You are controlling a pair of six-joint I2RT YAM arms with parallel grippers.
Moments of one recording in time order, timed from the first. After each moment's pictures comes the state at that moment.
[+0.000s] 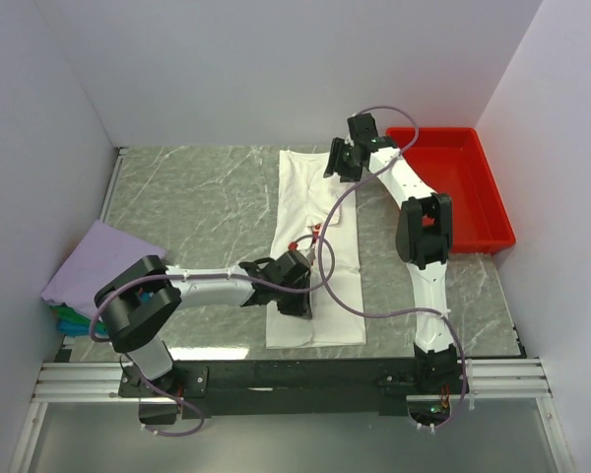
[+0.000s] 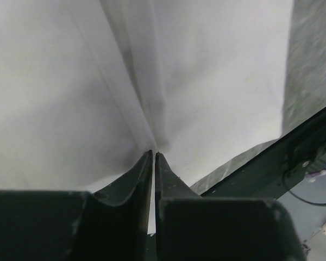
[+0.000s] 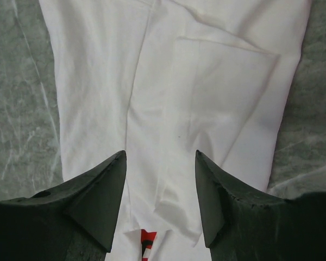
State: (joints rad) left arm -0.99 1.66 0.89 -0.18 0.14 -0.83; right arm 0.26 2.34 2.14 -0.68 -0.15 0.44
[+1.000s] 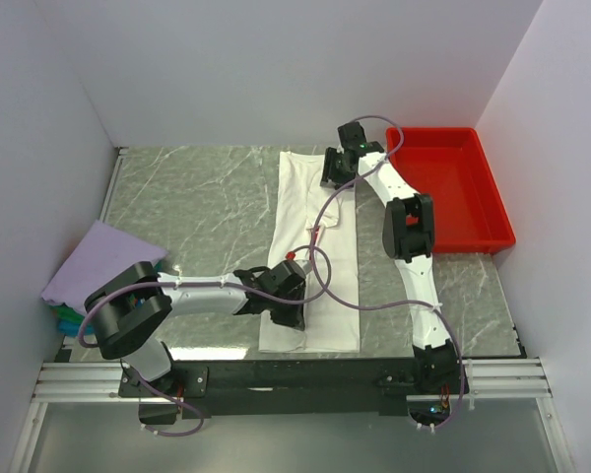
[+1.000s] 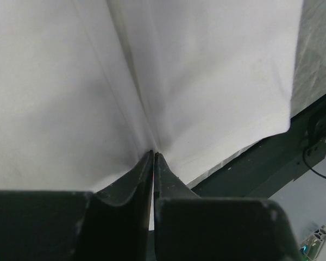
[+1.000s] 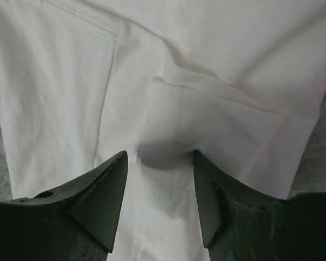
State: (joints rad) left arm -1.03 1.60 0.80 -0.20 0.15 -0.81; right arm 0.27 2.58 2.35 -0.74 -0.12 0.41
